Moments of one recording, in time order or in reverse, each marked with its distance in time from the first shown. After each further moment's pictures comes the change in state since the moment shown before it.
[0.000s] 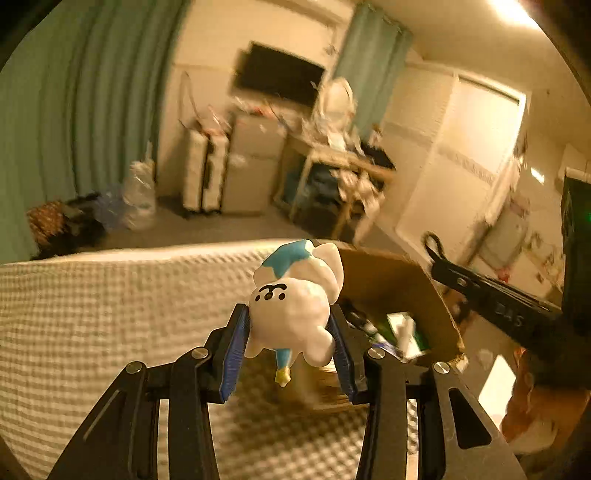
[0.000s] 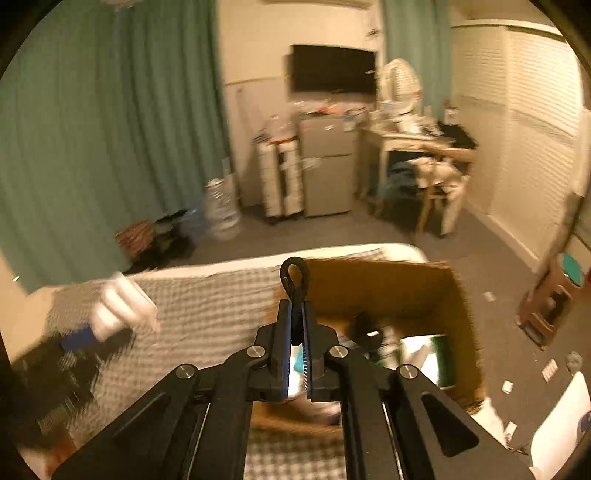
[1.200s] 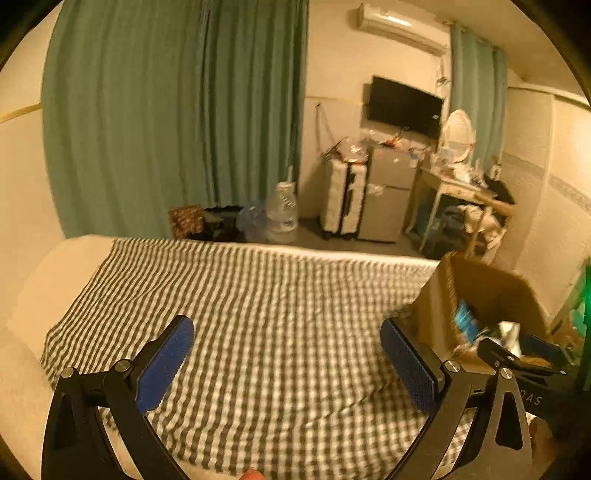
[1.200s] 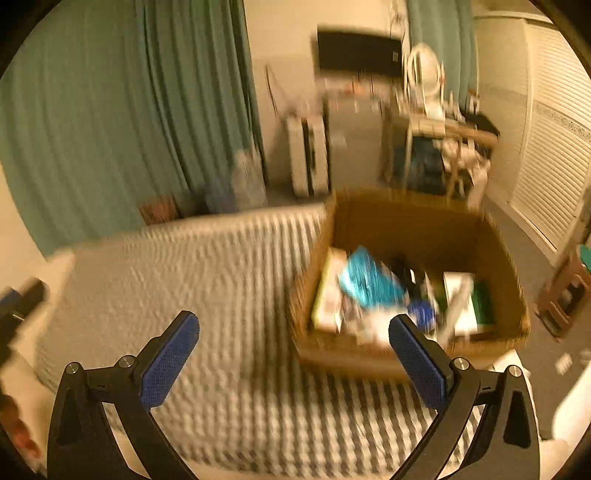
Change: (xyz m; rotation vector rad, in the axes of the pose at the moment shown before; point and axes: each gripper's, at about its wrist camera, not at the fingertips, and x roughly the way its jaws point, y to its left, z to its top) left arm -0.120 0.060 -0.065 -0.152 -0.138 0.557; right arm 0.003 0.058 -0.079 -0.079 0.107 0.081
